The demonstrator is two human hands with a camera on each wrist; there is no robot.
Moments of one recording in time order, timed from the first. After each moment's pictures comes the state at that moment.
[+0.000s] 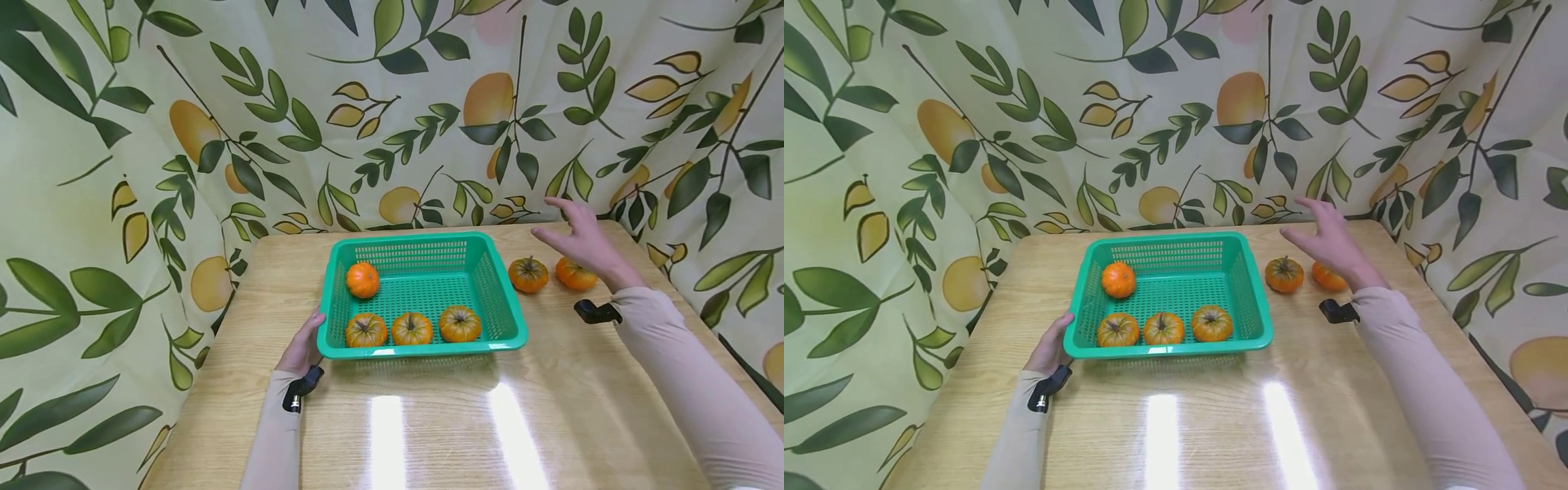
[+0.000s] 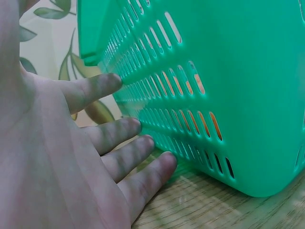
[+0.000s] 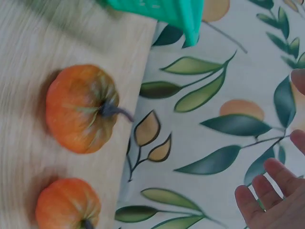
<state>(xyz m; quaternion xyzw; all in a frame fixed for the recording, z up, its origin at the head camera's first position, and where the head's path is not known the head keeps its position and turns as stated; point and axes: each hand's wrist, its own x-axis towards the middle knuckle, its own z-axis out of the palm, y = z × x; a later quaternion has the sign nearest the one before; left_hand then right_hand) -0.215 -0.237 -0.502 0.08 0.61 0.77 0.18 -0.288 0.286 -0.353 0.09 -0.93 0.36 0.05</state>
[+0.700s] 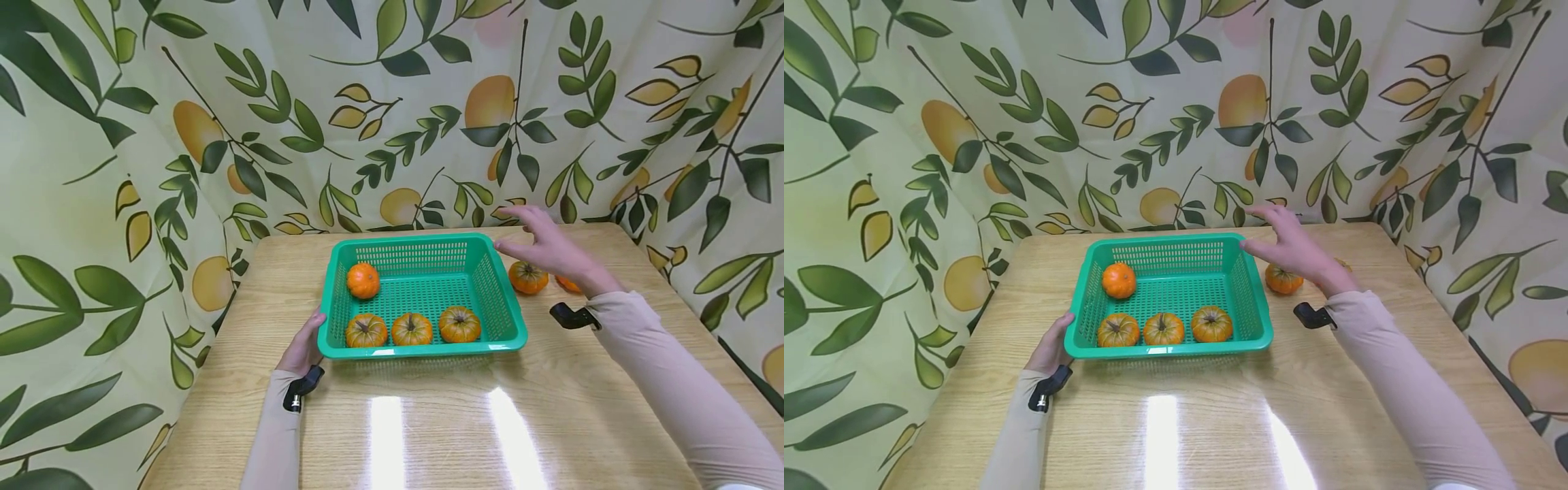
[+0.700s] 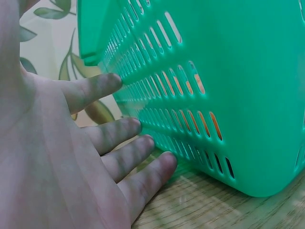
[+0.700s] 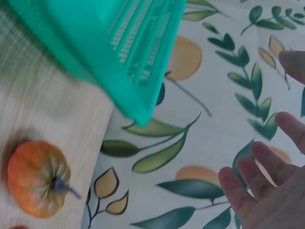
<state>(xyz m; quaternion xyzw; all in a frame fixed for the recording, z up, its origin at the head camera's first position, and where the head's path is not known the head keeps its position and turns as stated) -0.214 -0.239 -0.502 0.06 0.61 0.77 0.19 -0.272 0.224 -0.331 0.18 -0.92 0.35 0.01</state>
